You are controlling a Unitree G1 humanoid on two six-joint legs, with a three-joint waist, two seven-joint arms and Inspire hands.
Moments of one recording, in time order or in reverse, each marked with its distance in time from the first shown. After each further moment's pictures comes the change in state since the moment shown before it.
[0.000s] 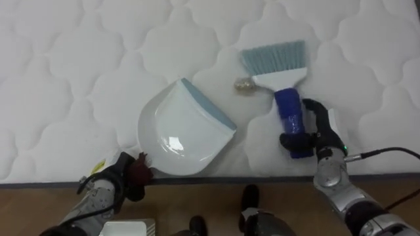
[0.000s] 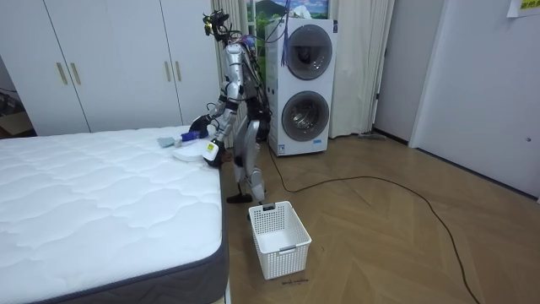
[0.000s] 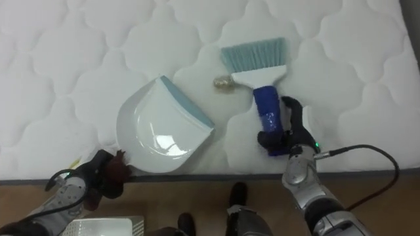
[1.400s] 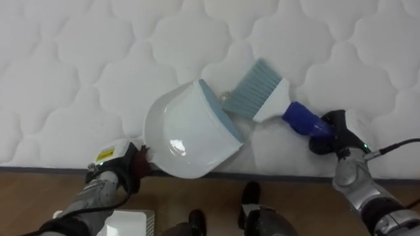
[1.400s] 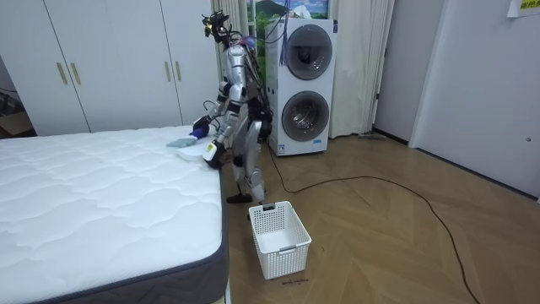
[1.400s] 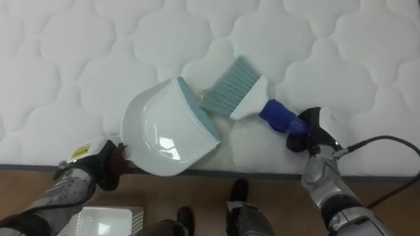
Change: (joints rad) left arm -0.034 0.022 -0.037 -0.043 0.291 0.025 0.045; right arm -0.018 -0.056 -0.039 0.050 -0.166 0.117 0.017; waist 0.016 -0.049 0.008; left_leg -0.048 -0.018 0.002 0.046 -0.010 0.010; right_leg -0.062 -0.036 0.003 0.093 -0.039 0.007
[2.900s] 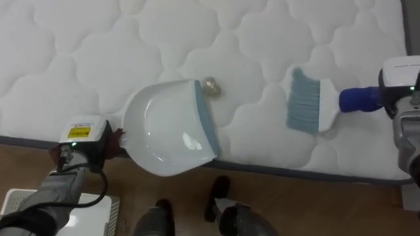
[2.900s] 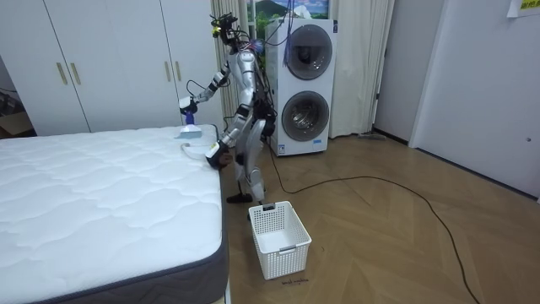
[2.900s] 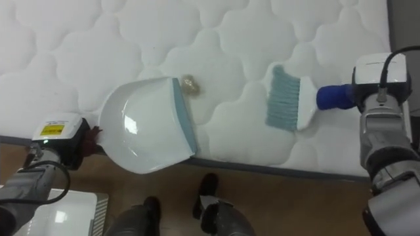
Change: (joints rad) left arm -0.005 0.170 0.000 -0.087 0.238 0.019 0.125; right arm -0.238 -0.242 0.219 -0.022 -0.725 0.351 0.109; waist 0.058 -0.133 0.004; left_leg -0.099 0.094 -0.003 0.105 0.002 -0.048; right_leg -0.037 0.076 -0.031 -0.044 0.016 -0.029
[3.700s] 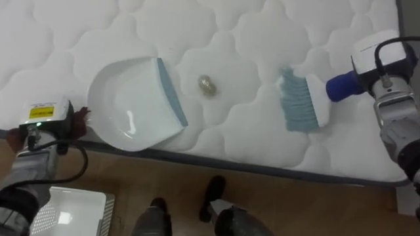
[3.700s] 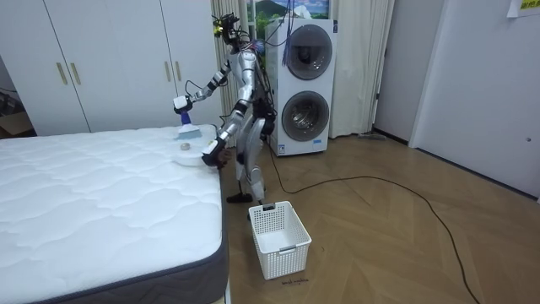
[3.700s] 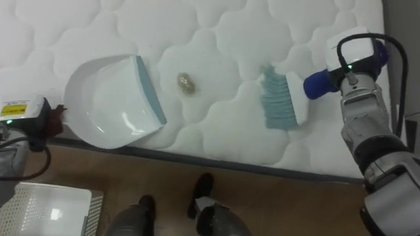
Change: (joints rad) left arm -0.109 0.085 0.078 0.060 -0.001 0.145 -0.062; right arm -0.028 0.007 0.059 -0.121 -0.241 0.061 0.064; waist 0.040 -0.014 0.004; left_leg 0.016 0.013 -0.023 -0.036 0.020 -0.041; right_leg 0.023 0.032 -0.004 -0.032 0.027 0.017
